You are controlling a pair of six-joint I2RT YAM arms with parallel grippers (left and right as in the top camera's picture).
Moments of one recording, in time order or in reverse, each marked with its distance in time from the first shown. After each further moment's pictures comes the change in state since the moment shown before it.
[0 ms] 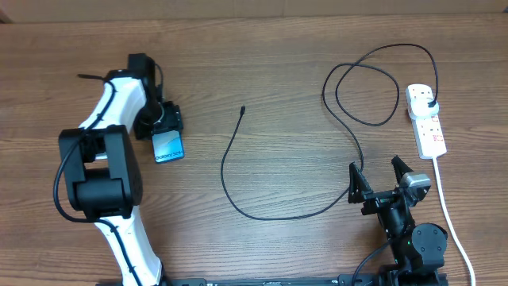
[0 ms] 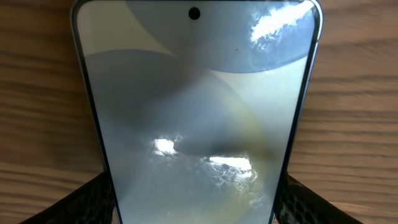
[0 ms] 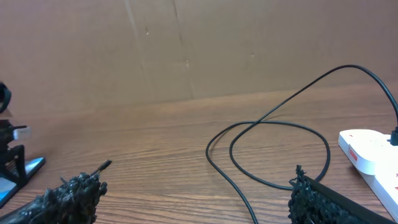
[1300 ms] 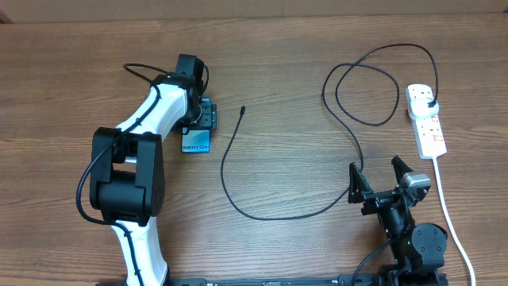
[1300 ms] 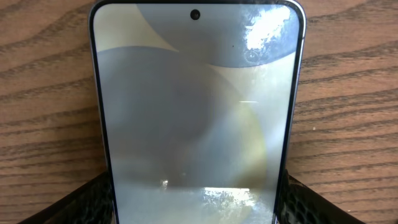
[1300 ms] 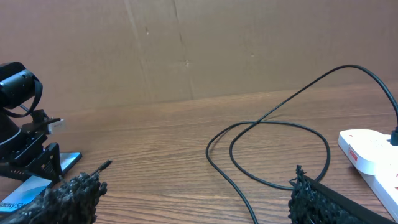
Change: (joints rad) left arm -0.213 -0.029 -0.076 0.190 -0.079 -0.010; right arm 0.000 0.000 0.000 0.000 0.000 0.000
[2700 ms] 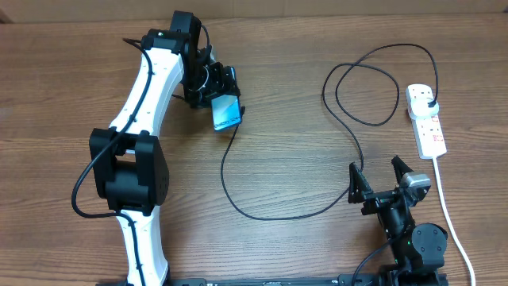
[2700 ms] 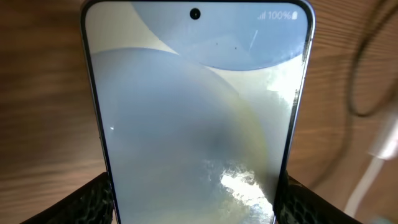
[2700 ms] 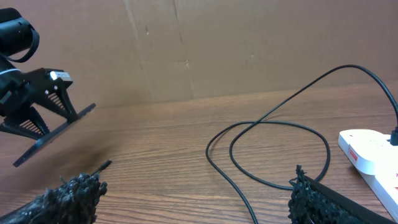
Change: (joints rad) left arm 0.000 0.079 0.491 -0.402 0.466 -0.172; right arm 0.000 0.000 0.000 0.000 0.000 0.000
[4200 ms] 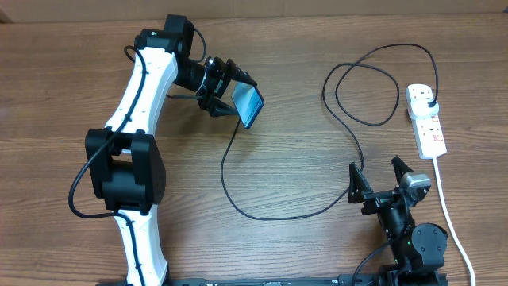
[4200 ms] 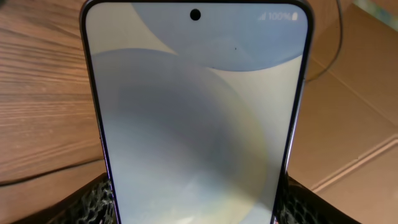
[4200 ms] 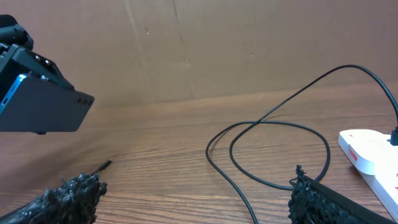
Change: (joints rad) left arm 0.029 0.000 0.000 -0.092 0.531 -0.409; right arm 0.000 0.000 0.000 0.000 0.000 0.000
